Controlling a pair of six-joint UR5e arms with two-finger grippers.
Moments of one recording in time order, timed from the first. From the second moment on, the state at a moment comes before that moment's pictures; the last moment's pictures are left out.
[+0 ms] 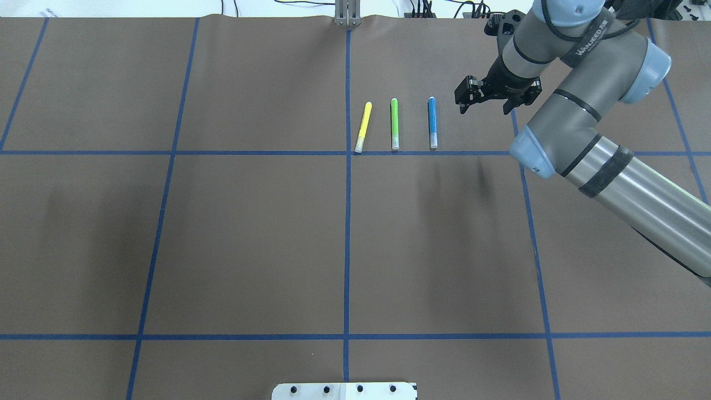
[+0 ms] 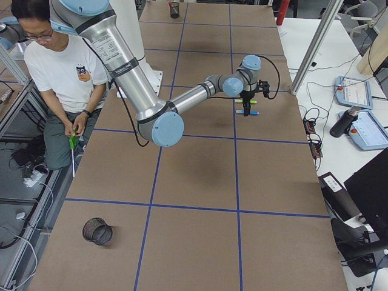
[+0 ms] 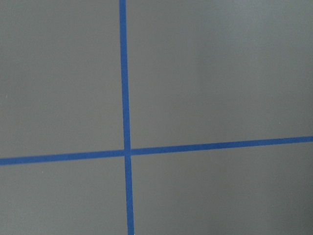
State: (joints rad) left arm -1.53 -1.83 -1.37 -1.61 -2.51 0.02; right arm 0.90 -0.96 1.42 -1.36 2.10 0.91
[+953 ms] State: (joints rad) left arm -1.50 -1.85 -1.42 -1.64 -2.49 -0.08; right arm 0.79 -0.80 1.19 -1.33 2.00 1.04
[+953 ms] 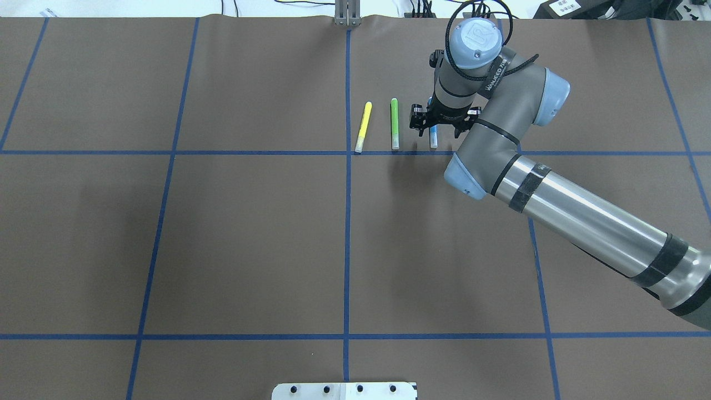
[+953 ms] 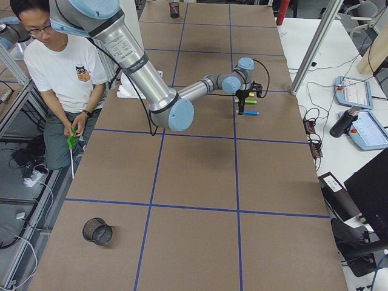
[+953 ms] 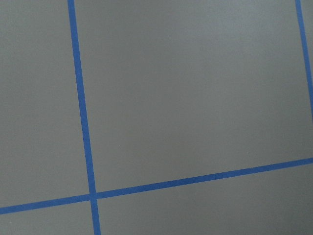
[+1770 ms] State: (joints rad) left arm -1.50 -1.85 -1.41 -1.64 -2.49 -0.09; right arm 0.77 -0.80 1.17 -1.32 2.00 1.04
